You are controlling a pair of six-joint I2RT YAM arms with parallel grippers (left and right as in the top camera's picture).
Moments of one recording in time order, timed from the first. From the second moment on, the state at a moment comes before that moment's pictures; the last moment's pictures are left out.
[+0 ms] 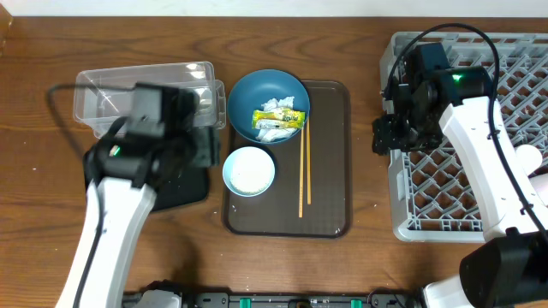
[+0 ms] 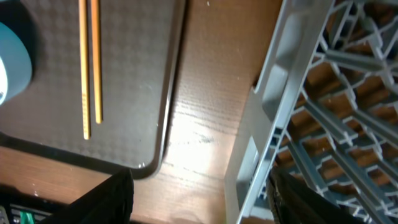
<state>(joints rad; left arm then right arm) -0.18 1.30 1.28 -1.05 0.13 -0.19 0.17 1.68 1.55 -1.36 -0.12 0.04</state>
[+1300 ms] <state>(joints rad) -0.32 2.08 1.47 -0.57 0.19 0.28 0.17 1.68 1.55 -1.41 -0.10 0.04</state>
